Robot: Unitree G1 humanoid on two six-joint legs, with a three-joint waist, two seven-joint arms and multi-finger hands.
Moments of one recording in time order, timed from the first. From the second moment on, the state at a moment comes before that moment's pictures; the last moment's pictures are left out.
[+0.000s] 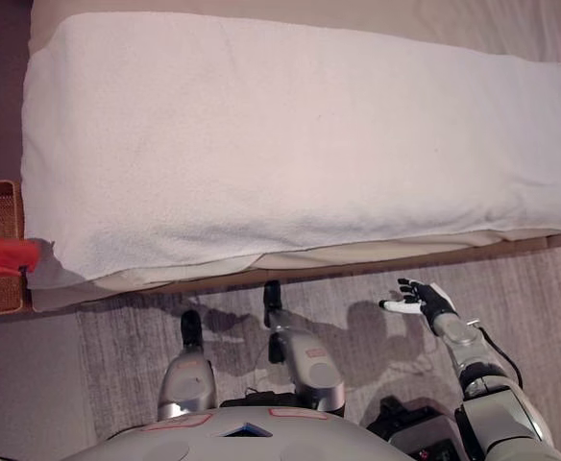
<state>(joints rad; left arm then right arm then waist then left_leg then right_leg) -0.72 1.27 -0.08 1.53 0.15 -0.02 0.24 -0.19 -0.54 0.27 1.16 0.14 -0.16 0.16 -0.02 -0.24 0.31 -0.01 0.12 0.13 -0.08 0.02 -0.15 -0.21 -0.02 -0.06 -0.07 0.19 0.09</state>
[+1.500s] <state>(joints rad) -0.69 1.13 -0.11 1.38 0.00 -0.07 0.20 -0.18 -0.54 0.24 1.19 0.12 -0.17 0.17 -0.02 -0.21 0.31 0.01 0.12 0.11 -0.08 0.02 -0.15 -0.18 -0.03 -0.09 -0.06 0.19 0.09</state>
